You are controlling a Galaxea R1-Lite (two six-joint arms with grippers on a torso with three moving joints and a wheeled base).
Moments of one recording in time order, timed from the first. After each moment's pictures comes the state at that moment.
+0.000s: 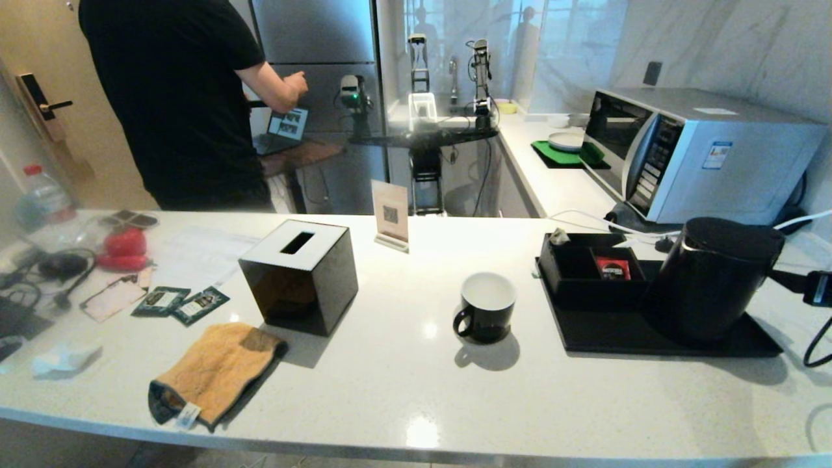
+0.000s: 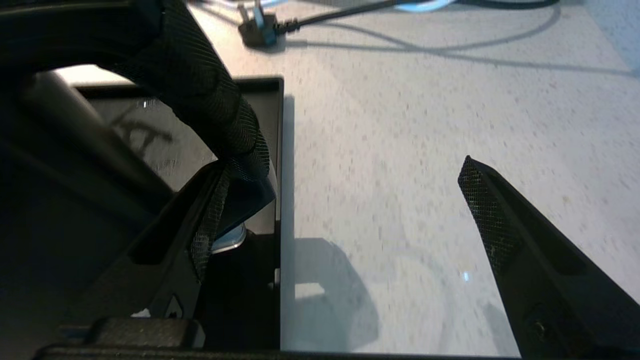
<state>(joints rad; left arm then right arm) 0.00 0.00 0.00 0.00 -0.01 0.03 -0.68 2.08 -0.99 -0.77 0.51 -0.18</state>
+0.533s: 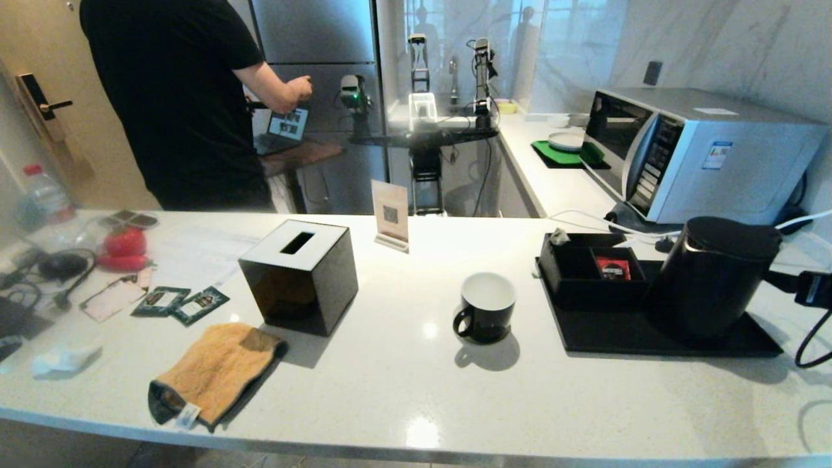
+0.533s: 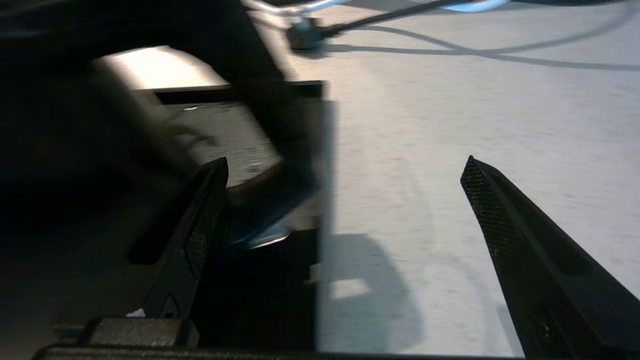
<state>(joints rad) 0.00 0.00 0.00 0.00 -0.01 0.03 -0.67 2.10 -0.98 -0.79 0.62 -0.13</state>
